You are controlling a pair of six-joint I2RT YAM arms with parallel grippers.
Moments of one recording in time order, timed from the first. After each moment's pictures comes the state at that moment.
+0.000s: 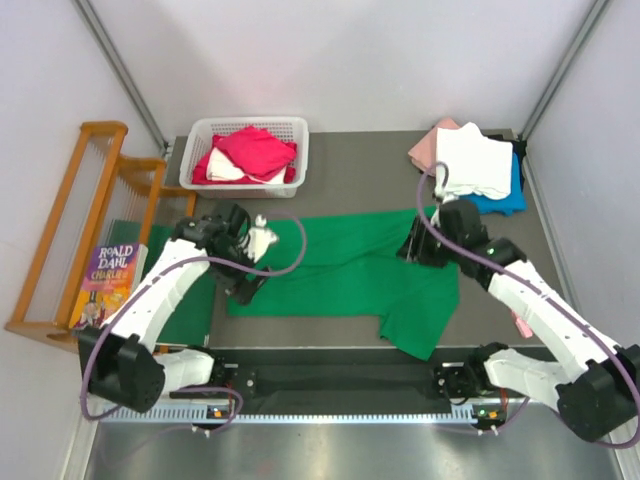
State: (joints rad) left arm -0.31 1.23 1.13 -1.17 0.09 0.42; right arm 0.41 1.07 0.93 -0.56 -0.11 0.56
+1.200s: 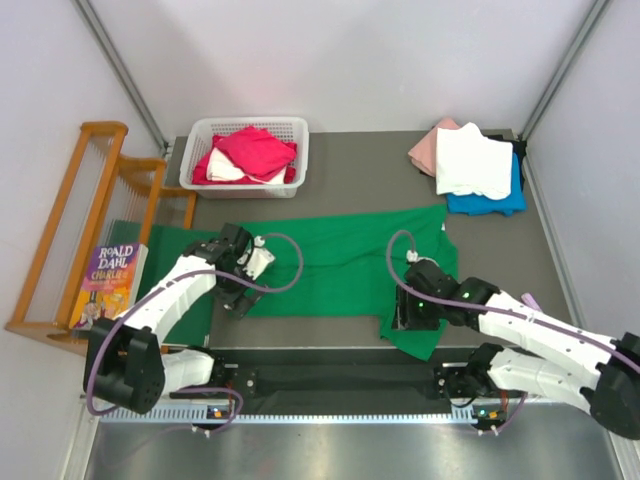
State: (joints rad) left arm -0.31 1.22 0.77 -0.96 -0.08 0.42; right arm 0.80 0.95 0.58 -0.71 -0.03 0.77
